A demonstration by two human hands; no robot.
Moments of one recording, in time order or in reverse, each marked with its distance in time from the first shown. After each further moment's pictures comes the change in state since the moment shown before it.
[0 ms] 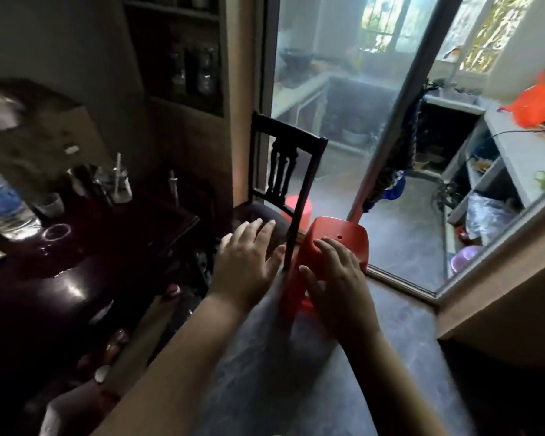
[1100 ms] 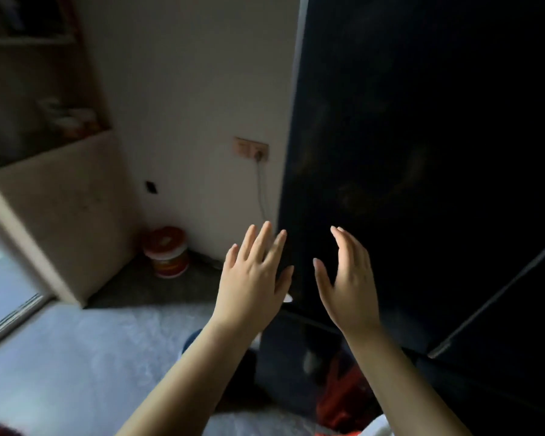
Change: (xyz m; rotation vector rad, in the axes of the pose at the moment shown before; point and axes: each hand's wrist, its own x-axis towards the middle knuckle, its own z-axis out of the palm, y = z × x) left_hand -0.382 0.462 -0.026 -0.746 -0.373 1.512; right_hand -0.574 -0.018 -0.298 -0.914 0.886 1.194
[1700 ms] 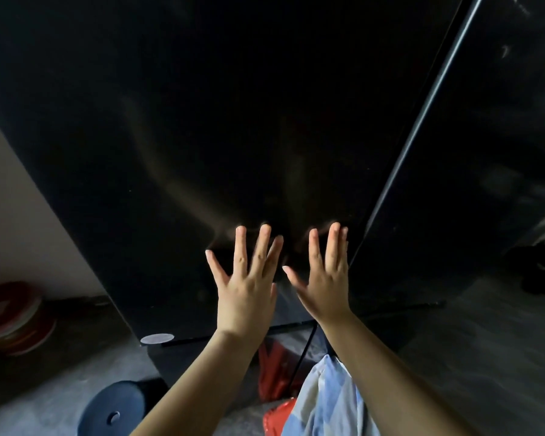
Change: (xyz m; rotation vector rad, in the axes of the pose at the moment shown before) left_hand 0.065 0.170 0.140 0.046 -0.106 0.398; right_hand -0.037 0.211 -0.047 -0.590 0.239 0.190
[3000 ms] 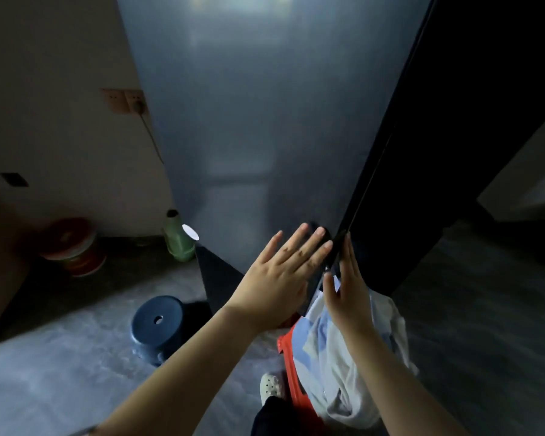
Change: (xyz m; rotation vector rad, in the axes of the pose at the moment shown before) left_hand -0.196 0.025 -0.090 -0.177 -0.013 0.453; right_hand -0.187 -0.074 -0.160 0.449 -0.235 0.272
